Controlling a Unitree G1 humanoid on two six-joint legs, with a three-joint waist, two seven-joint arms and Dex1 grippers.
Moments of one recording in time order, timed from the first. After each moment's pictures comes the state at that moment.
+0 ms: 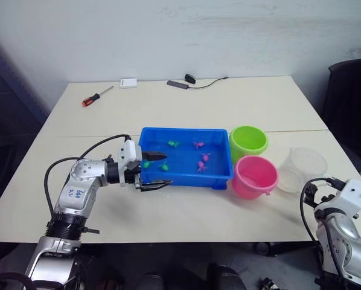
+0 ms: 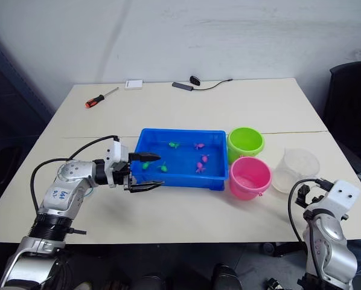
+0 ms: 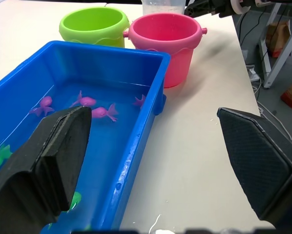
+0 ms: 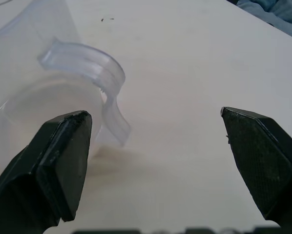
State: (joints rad) left arm -0.46 0.53 -0.05 0.13 -0.33 0.14 -1.13; right arm -0.07 -0.24 -0.59 -0.19 0.38 0.64 -0.20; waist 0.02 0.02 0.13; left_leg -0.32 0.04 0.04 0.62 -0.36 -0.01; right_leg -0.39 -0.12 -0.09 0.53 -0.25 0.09
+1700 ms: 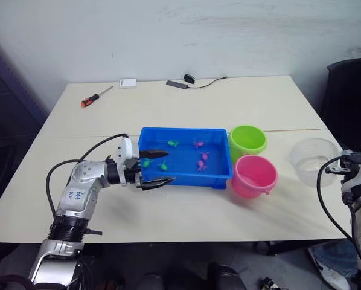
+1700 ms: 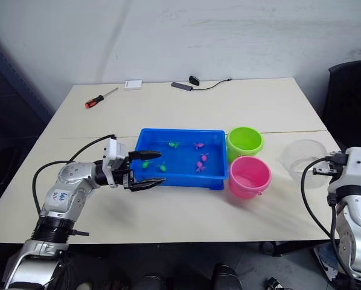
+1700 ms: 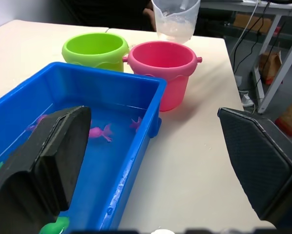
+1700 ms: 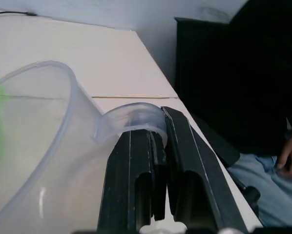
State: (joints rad) left arm -0.45 0.48 -0.02 0.14 -0.40 0.16 -1.13; right arm -0.01 -0.58 -0.50 -0.35 0.29 0.48 0.11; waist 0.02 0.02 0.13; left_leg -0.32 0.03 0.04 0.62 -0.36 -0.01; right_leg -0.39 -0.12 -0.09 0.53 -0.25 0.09
